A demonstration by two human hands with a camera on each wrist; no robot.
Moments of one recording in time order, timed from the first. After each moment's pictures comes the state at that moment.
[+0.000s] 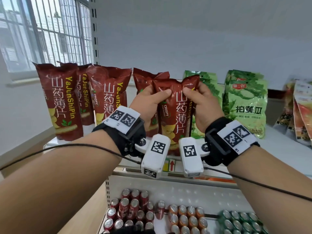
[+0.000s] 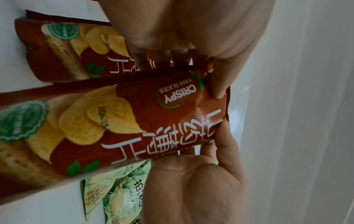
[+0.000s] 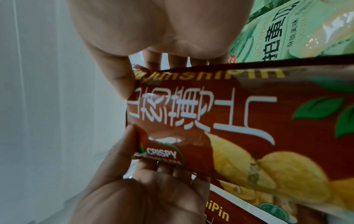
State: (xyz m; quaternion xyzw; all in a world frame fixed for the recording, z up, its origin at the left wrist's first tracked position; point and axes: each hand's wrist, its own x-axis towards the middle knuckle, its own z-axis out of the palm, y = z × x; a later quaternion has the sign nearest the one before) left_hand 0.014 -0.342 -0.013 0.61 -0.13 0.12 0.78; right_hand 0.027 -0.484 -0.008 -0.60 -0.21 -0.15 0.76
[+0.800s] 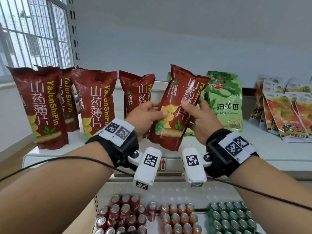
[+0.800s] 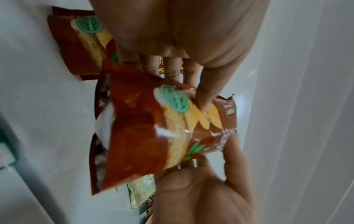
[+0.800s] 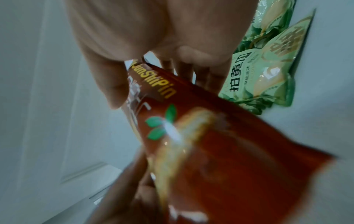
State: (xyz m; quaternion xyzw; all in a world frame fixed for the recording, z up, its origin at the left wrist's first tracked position) left_hand 0.015 -0.346 -0.037 0.66 -0.15 -0.02 0.73; right_hand -0.004 -0.509 -0.029 -0.61 -0.08 -0.14 0.77
